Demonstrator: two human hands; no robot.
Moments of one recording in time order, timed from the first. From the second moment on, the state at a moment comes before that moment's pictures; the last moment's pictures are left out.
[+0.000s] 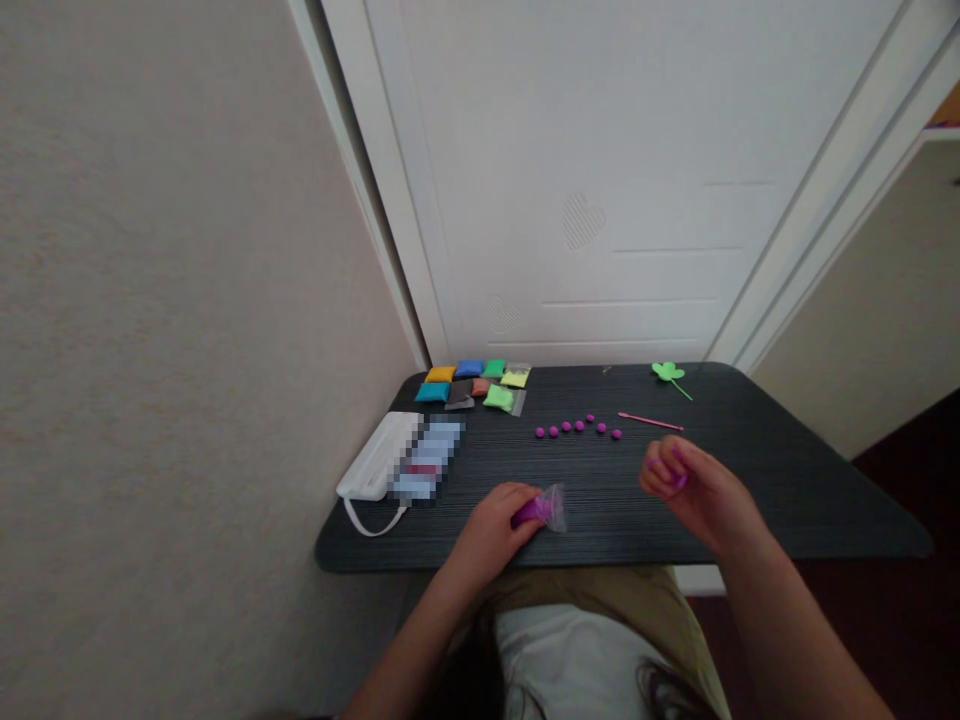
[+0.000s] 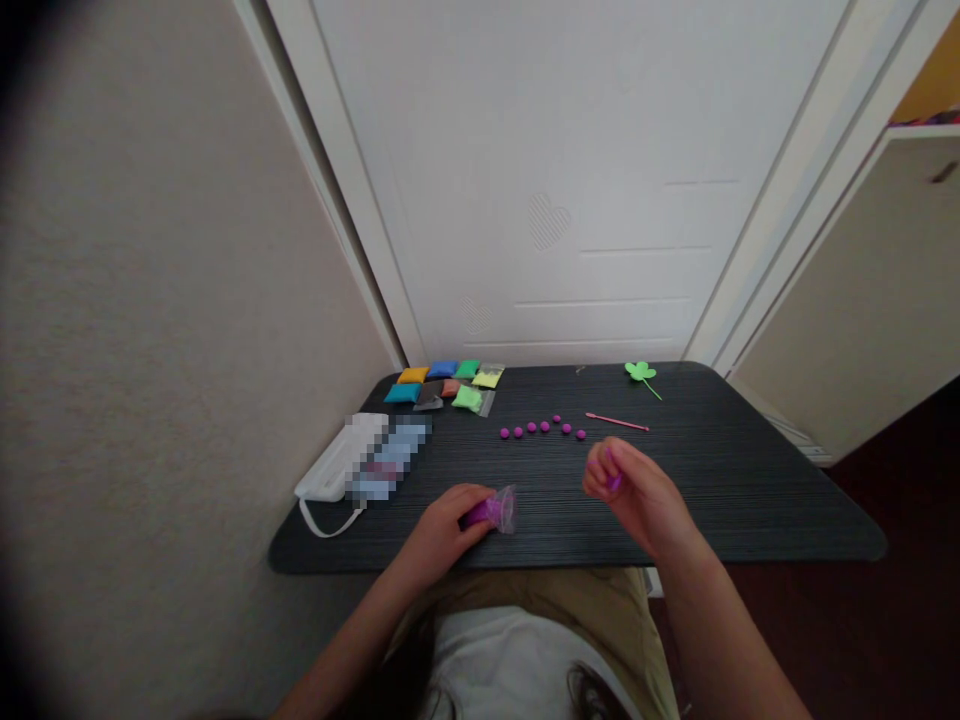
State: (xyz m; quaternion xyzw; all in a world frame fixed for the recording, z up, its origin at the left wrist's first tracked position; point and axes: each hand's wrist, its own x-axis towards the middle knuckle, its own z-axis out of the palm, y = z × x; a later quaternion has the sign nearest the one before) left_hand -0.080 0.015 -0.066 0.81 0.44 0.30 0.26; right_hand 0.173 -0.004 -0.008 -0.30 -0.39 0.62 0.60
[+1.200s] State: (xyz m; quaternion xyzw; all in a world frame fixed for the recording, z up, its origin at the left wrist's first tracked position) left_hand -0.079 0.016 -0.062 0.77 0.47 0.34 0.25; right_hand 0.134 0.018 -0.066 -0.26 -0.15 0.72 0.63
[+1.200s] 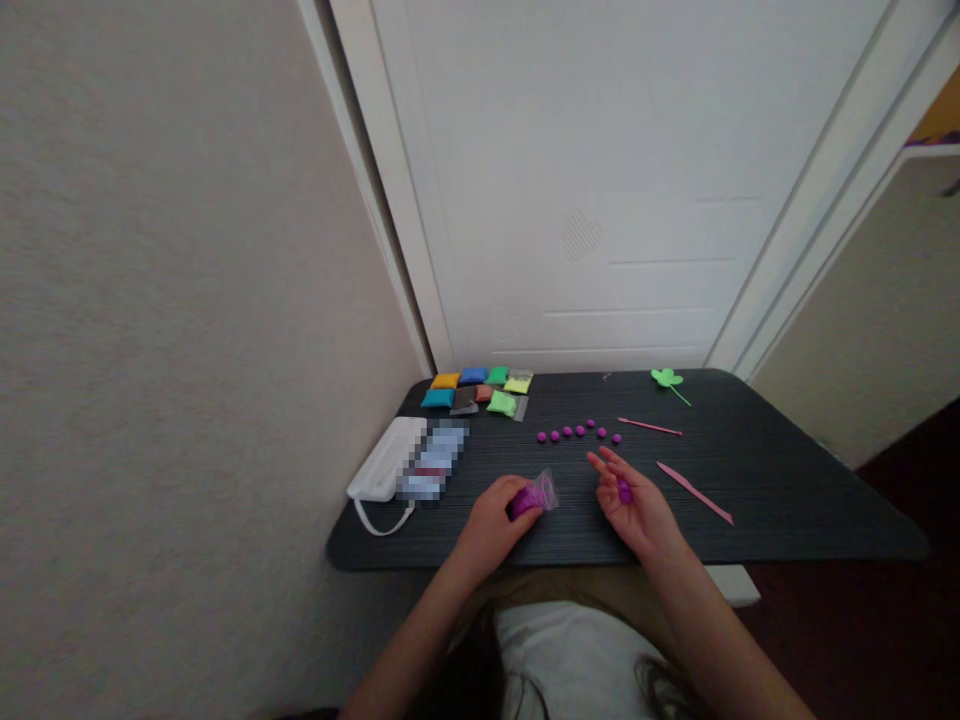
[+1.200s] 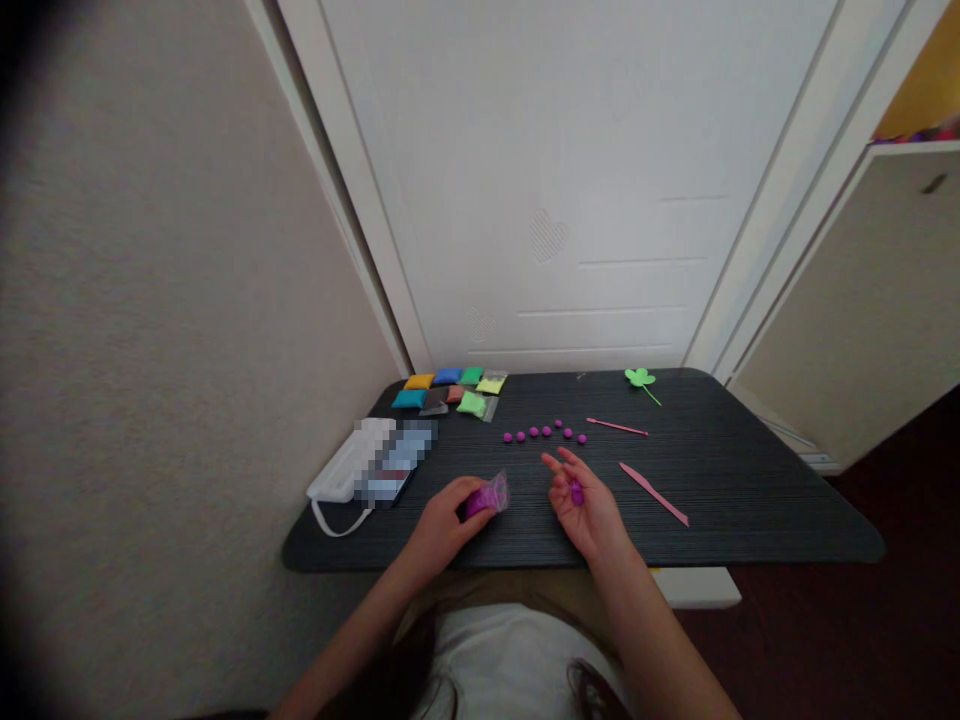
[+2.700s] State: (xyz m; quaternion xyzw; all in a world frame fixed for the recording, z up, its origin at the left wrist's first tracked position) left_hand -0.077 -0.033 -0.001 0.71 0.43 0.33 0.45; right_hand 0.104 -0.050 -0.016 -0.40 -0.68 0.32 0.52
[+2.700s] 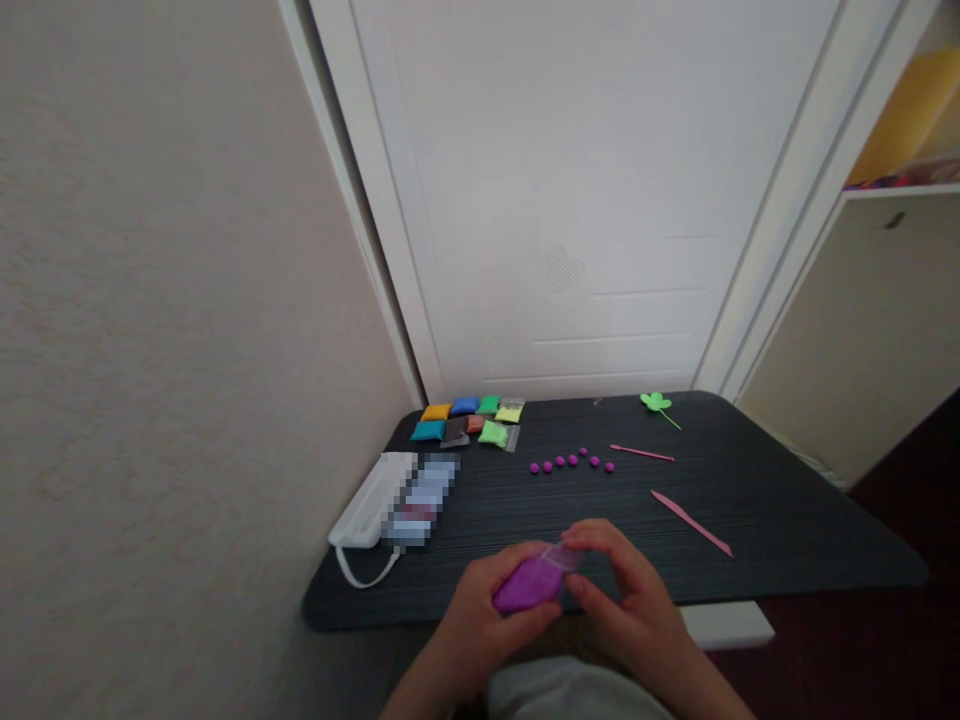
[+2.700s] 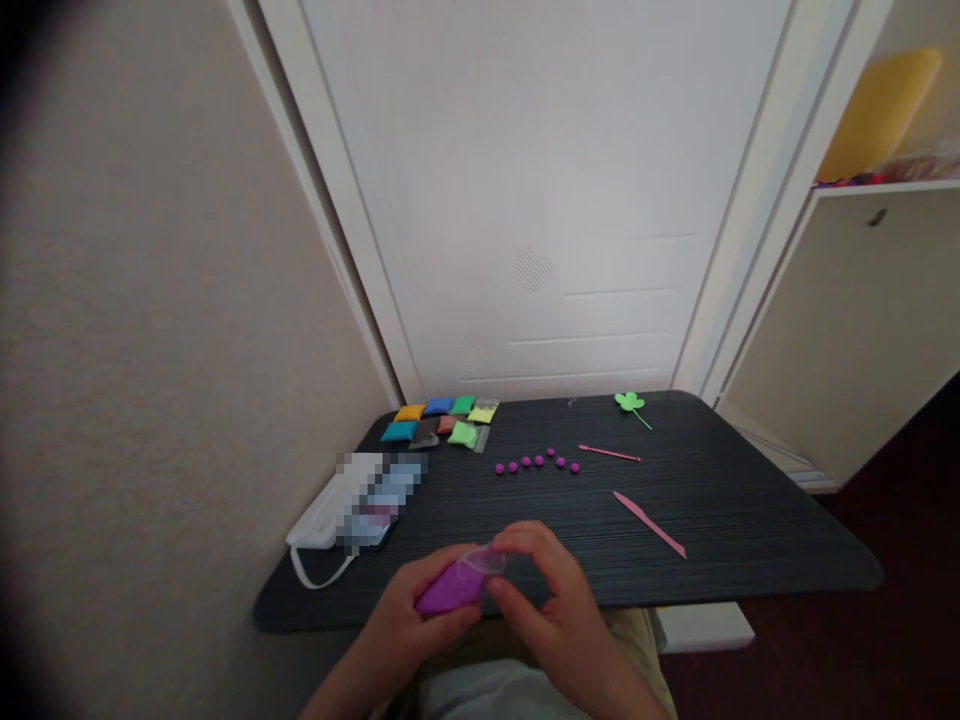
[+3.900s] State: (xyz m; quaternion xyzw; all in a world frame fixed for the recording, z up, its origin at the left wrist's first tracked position) left_hand -0.069 -0.050 0.003 0.59 0.47 0.34 0.56; right_hand 0.106 -0.063 0.003 -0.42 -0.64 0.36 0.52
